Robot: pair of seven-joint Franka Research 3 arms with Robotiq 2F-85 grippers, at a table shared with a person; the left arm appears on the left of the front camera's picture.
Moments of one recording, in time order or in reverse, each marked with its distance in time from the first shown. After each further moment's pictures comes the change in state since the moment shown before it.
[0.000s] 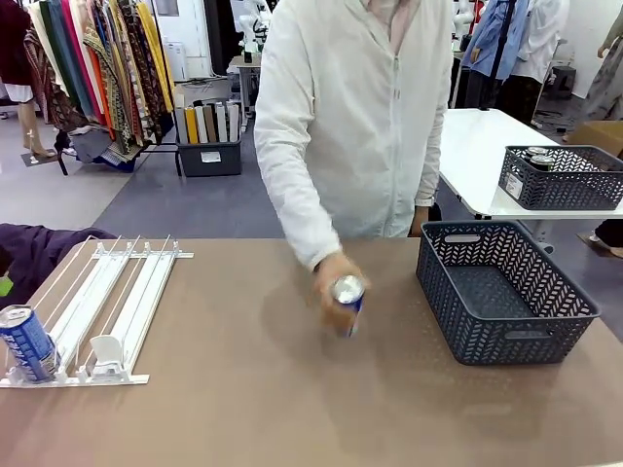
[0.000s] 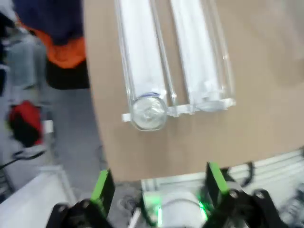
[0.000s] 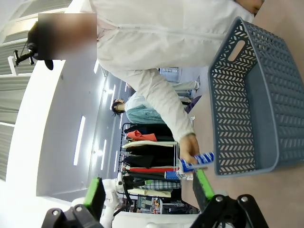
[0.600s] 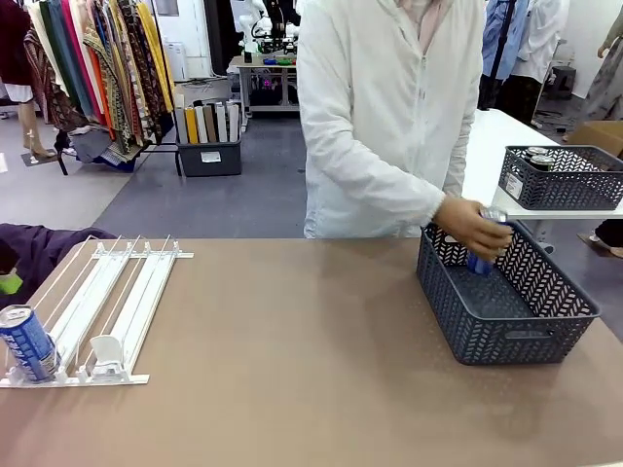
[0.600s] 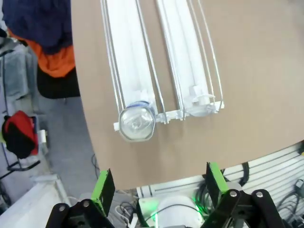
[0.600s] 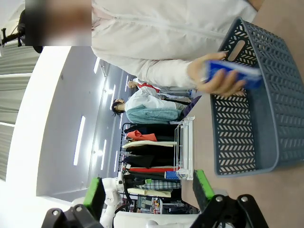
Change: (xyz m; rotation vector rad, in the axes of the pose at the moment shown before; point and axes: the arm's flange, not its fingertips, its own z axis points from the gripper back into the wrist) left arm 0.008 -0.001 -0.008 -0.080 -0.015 -0.037; right arm 0.000 0.000 0.000 0.000 0.000 0.000
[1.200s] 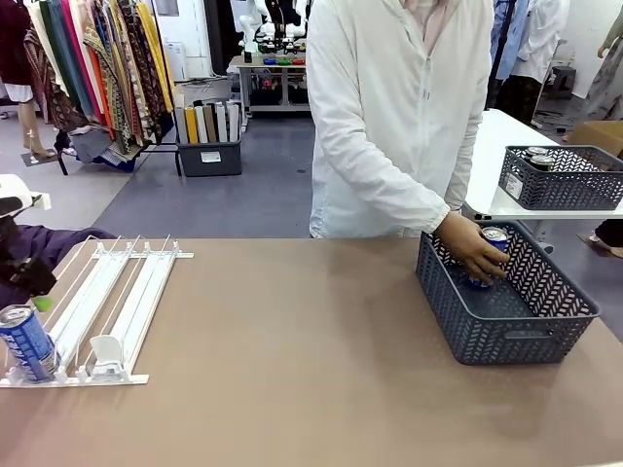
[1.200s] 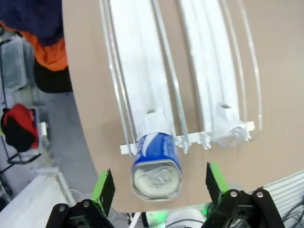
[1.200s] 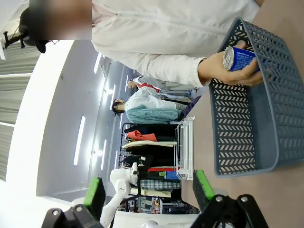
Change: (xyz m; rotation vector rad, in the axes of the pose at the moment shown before) left arm 0.038 0.024 -0.089 0.040 0.097 0.032; right arm 0.000 0.000 0.000 0.000 0.000 0.000
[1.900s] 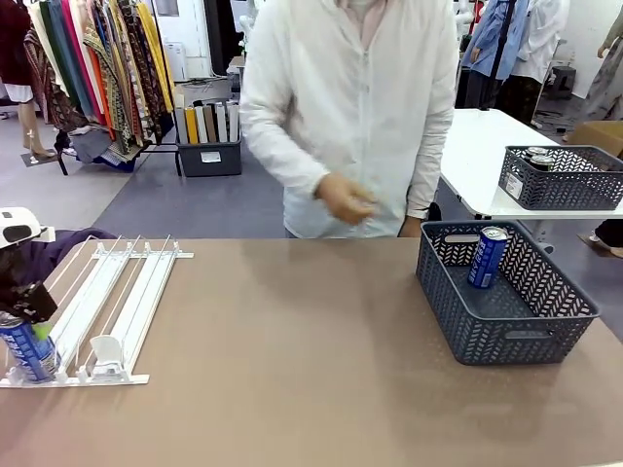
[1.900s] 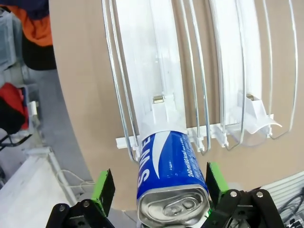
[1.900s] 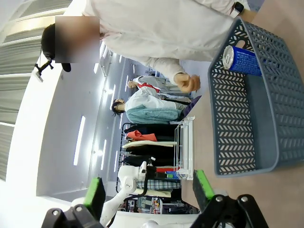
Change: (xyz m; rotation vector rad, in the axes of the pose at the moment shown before) left arm -0.001 0.013 -0.050 -0.028 0.140 0.031; right arm 0.000 0.000 0.000 0.000 0.000 0.000
